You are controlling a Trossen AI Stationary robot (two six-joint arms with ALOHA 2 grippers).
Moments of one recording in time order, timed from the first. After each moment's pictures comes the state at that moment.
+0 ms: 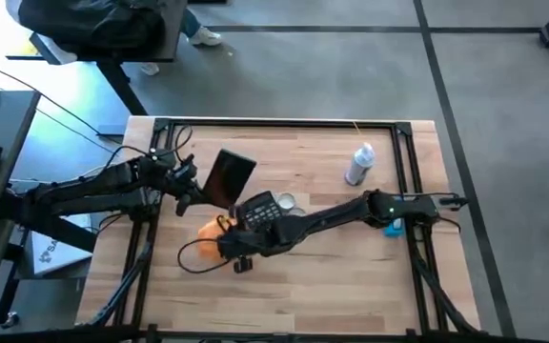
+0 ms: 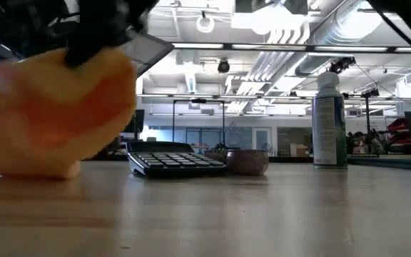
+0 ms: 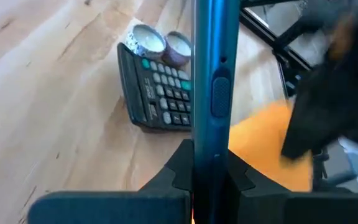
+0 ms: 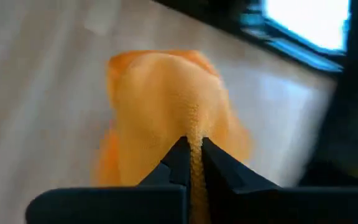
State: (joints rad) left arm 0.32 0.53 0.39 -0.41 0.43 -0.38; right arm 0.28 2.38 2.30 -0.71 0.53 -0.24
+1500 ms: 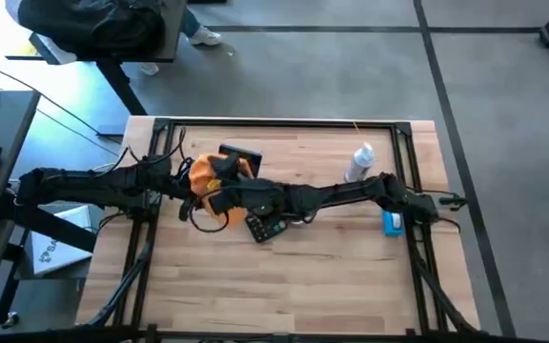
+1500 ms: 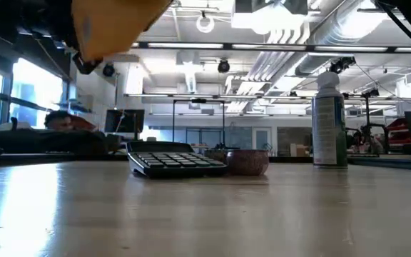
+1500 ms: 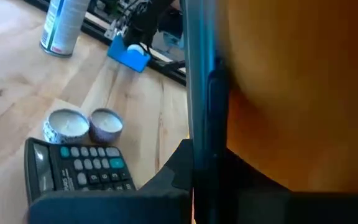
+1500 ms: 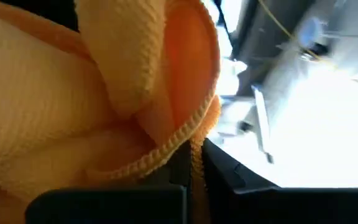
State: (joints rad) left arm 0.08 0.64 0.39 0.07 0.33 -0.52; right arm 0.17 2.28 2.26 0.14 0.96 -1.72
